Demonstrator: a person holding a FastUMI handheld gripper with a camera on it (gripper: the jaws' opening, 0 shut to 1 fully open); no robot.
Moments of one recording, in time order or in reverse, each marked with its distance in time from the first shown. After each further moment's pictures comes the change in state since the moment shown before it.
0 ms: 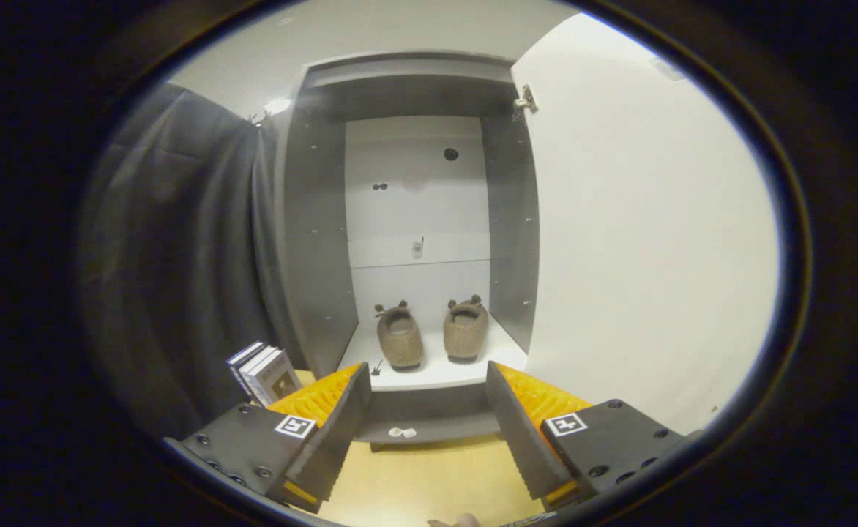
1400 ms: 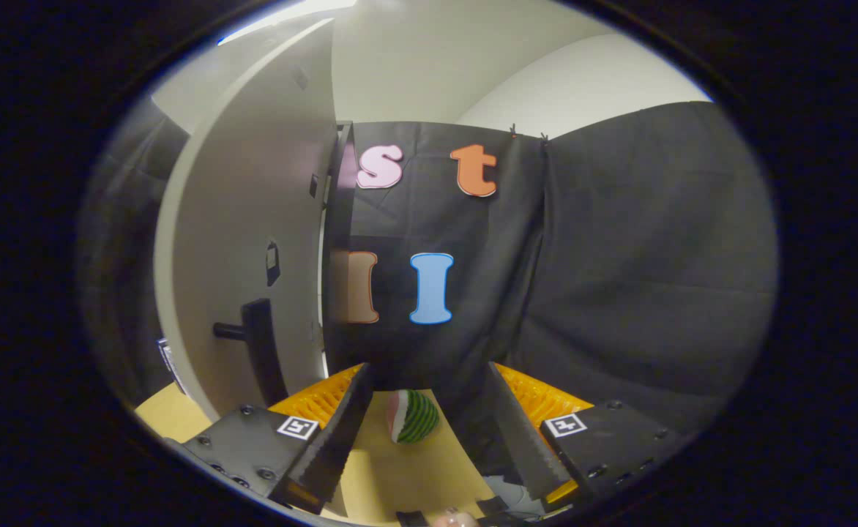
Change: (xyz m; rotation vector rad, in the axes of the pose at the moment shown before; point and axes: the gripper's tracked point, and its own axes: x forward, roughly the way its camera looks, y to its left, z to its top) arm -0.045 -0.344 0.061 -0.057 -0.182 -0.118
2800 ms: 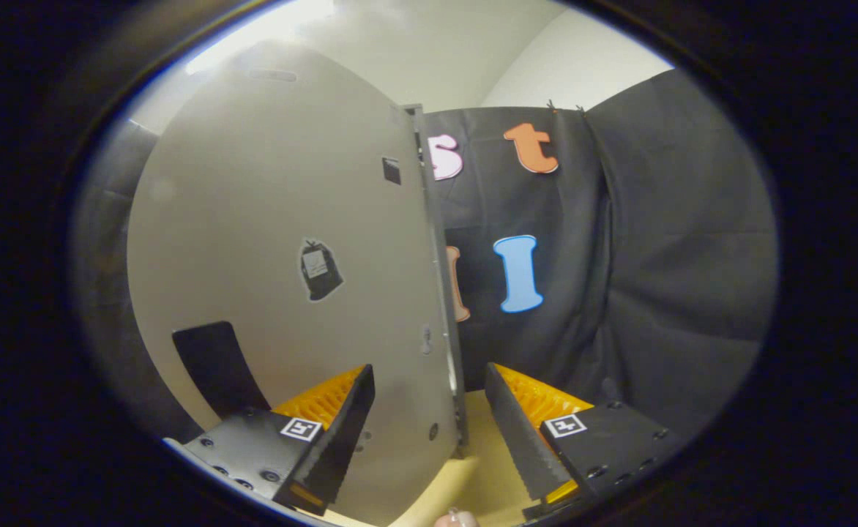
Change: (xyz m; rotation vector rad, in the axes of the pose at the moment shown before) arm 0.003 0.205 -0.008 0.168 0.021 0.173
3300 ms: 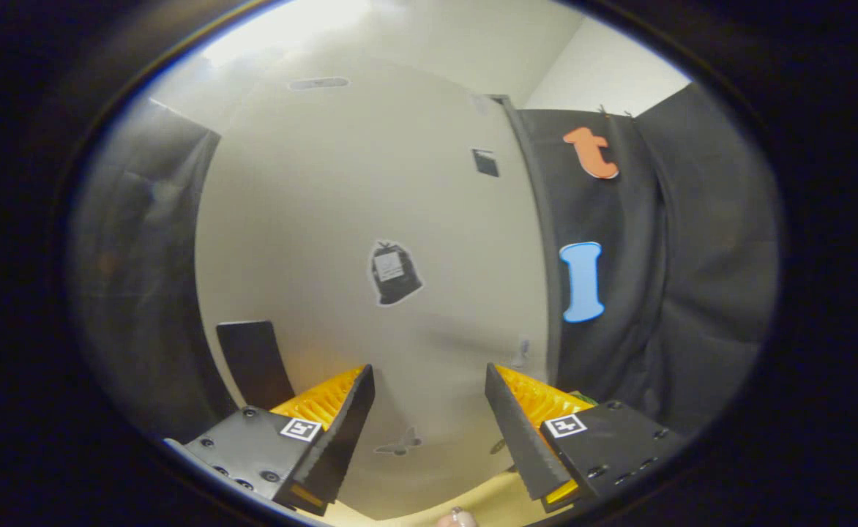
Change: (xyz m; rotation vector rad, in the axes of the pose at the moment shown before) arm 0.057 0.132 -0.016 -0.058 -0.007 0.159
